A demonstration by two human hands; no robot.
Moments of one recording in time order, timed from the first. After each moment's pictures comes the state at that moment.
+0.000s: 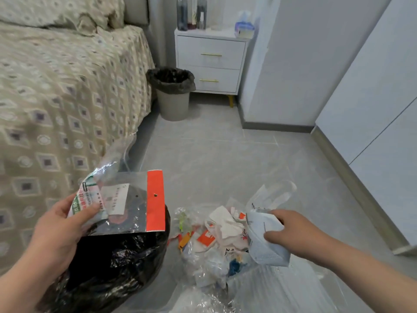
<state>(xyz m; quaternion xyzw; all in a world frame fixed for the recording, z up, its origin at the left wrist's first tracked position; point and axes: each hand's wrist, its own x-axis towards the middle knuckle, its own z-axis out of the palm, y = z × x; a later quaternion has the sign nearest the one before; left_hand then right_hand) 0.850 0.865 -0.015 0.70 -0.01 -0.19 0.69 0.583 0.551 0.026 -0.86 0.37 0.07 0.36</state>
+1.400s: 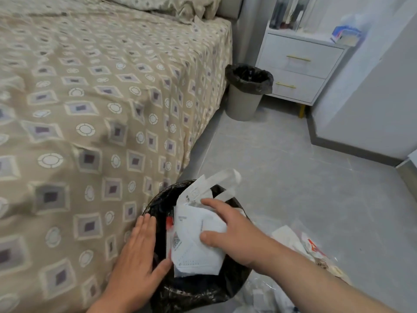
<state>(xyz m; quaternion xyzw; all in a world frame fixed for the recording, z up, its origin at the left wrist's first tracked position) 0.845 0.967 -0.119 0.93 -0.26 -0.10 0.25 0.793 0.750 -0.007 -0.81 0.15 0.13 0.56</state>
